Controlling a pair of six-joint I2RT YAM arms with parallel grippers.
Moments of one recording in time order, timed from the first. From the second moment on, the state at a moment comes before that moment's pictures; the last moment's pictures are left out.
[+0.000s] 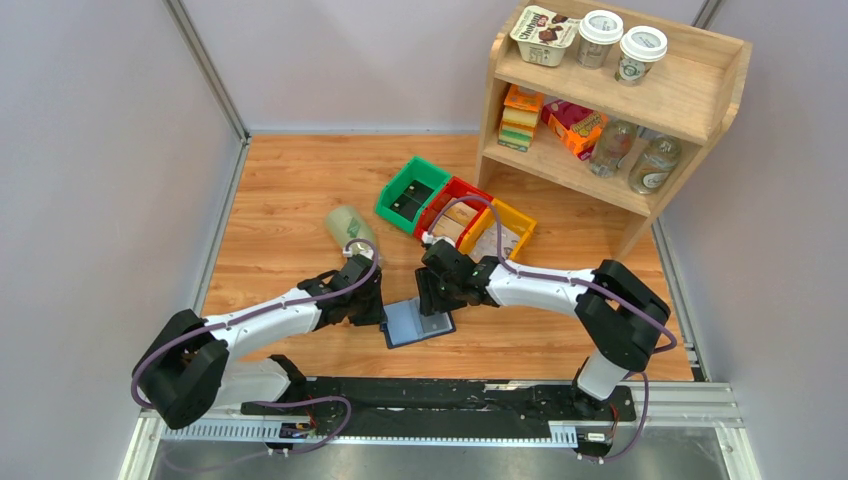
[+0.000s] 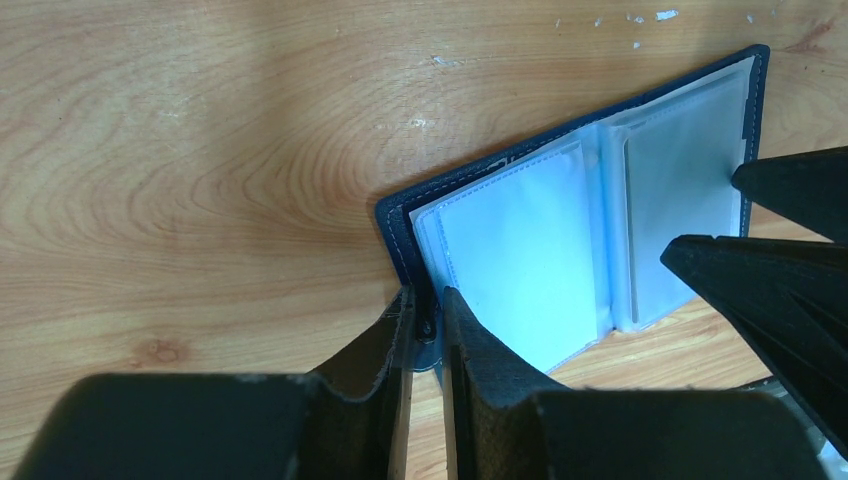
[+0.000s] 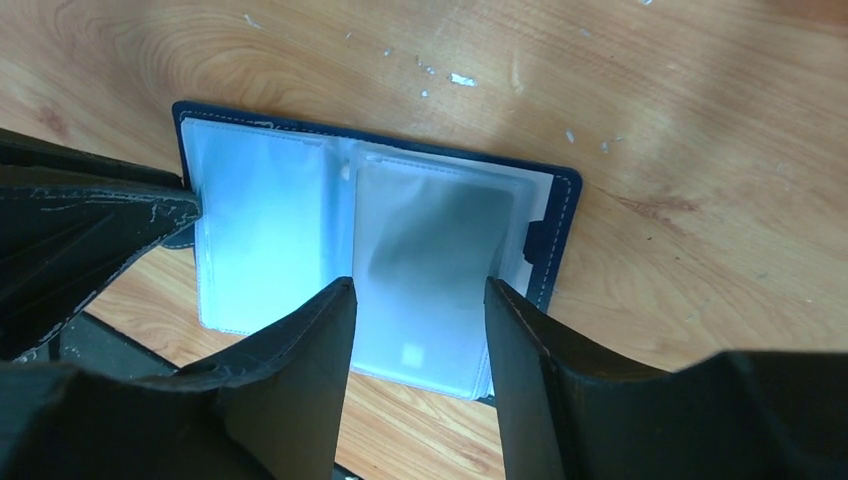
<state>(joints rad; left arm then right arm) -0.73 1.21 0.52 -0.35 -0.03 -0.78 0.95 1.66 0.97 -0.30 -0.01 0.64</state>
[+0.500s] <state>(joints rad) -0.73 1.21 0.52 -0.35 -0.03 -0.78 0.95 1.66 0.97 -0.32 0.03 0.63</state>
